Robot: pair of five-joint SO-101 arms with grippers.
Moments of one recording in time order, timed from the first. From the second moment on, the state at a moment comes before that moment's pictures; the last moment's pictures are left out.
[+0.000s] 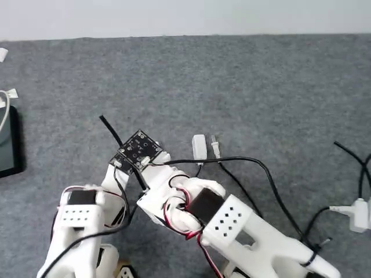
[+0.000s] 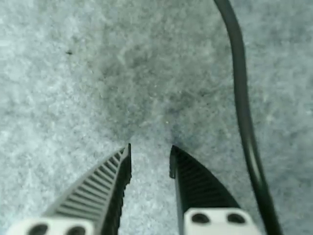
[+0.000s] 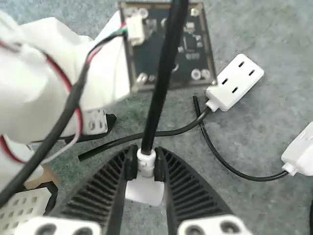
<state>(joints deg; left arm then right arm) -4.8 -45.7 76.8 63.5 -27.6 -54.8 -37.2 43.1 57.7 -4.3</state>
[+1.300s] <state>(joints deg) -12.4 -70.5 84.1 62.4 -11.7 -42.6 -17.5 42.9 27.9 -11.7</state>
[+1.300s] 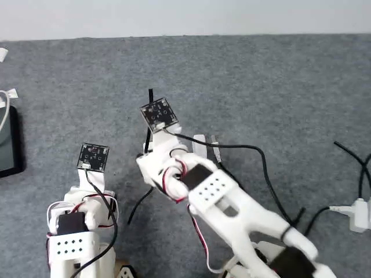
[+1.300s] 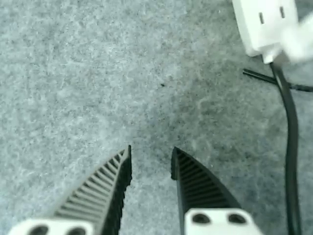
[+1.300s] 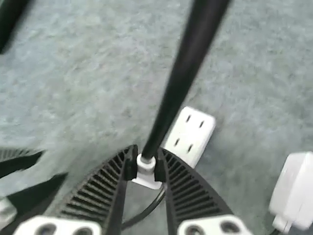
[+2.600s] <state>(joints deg) -12.6 -70.5 84.1 62.4 -12.4 -35.7 2.6 29.2 20.5 -5.8</state>
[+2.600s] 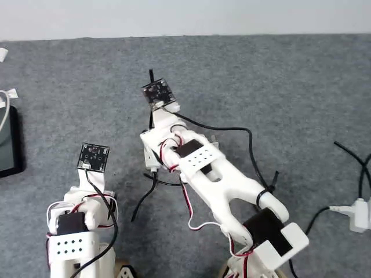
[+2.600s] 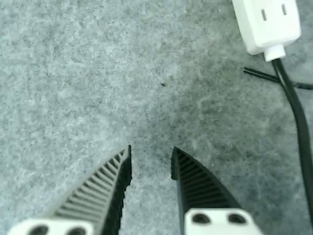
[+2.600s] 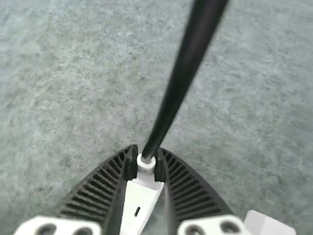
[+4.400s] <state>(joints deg) -12.6 -70.5 84.1 62.4 -12.4 -38.3 2.2 36.0 20.0 -2.5</state>
